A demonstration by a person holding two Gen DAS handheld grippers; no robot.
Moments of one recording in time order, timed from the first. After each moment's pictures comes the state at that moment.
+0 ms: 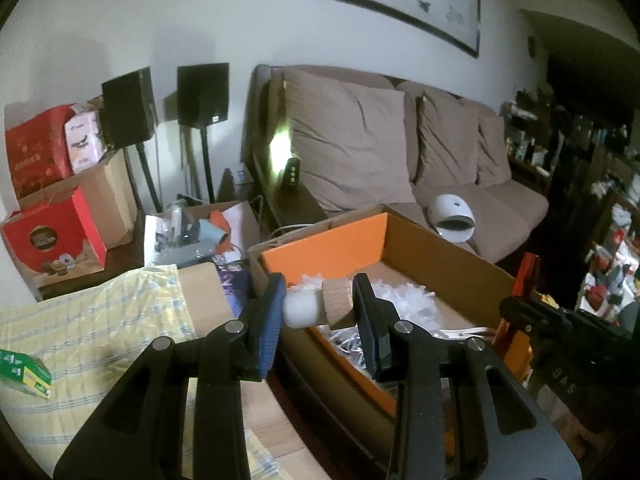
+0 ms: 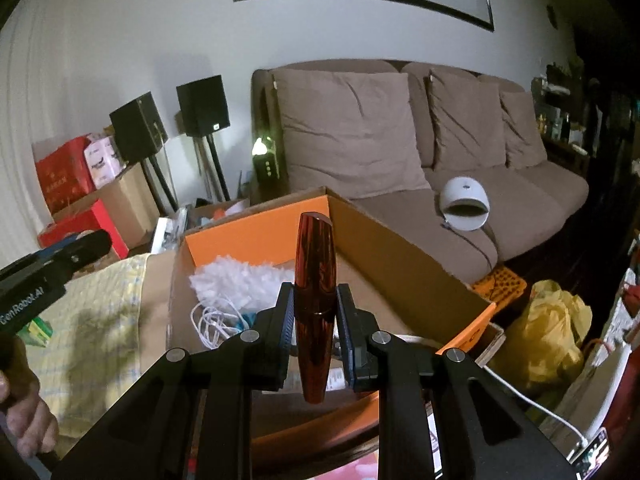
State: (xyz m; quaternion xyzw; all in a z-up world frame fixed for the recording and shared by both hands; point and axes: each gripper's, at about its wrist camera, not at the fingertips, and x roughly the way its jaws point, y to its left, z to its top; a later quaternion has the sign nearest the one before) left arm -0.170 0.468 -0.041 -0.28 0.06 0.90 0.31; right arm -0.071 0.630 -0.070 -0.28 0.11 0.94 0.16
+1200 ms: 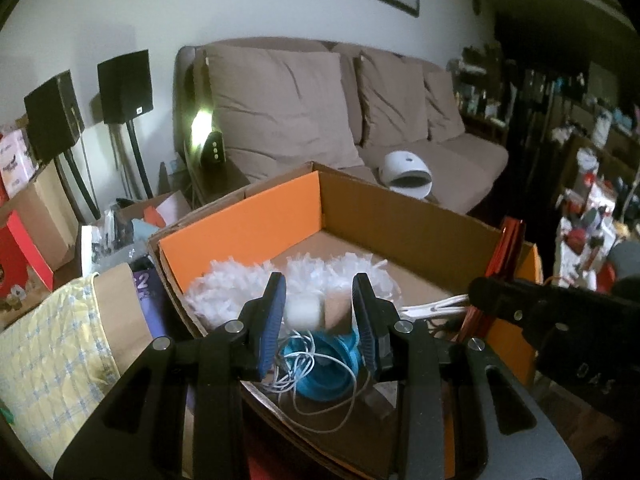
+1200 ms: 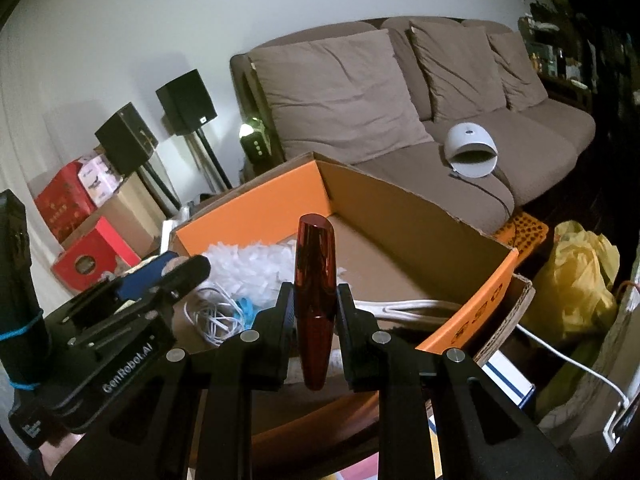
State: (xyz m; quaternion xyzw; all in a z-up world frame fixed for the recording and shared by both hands) left arm -0.169 0.544 -0.099 -0.30 0.12 0.86 0.40; right arm -0.073 0.657 -0.095 -0.30 0.20 0.92 0.15
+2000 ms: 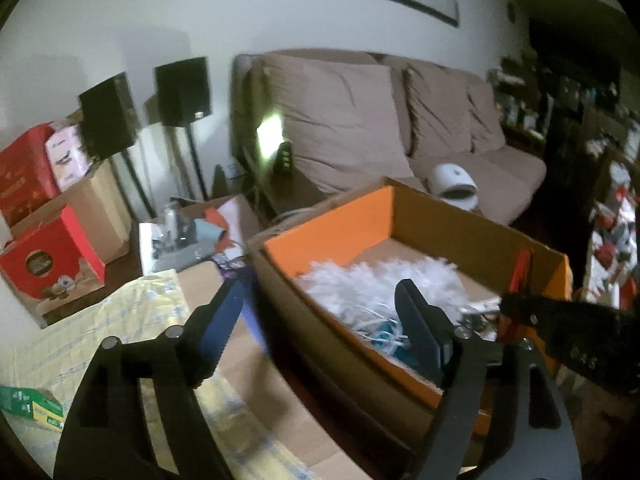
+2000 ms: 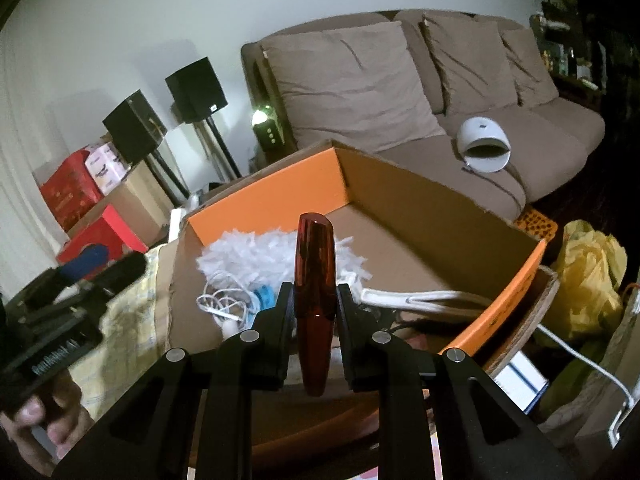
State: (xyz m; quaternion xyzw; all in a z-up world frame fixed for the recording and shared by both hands) left arm -0.197 0.467 -0.066 -0.29 0.11 0.89 0.32; right arm -0.086 0.638 -0.103 -0.32 0.20 0.92 0.12
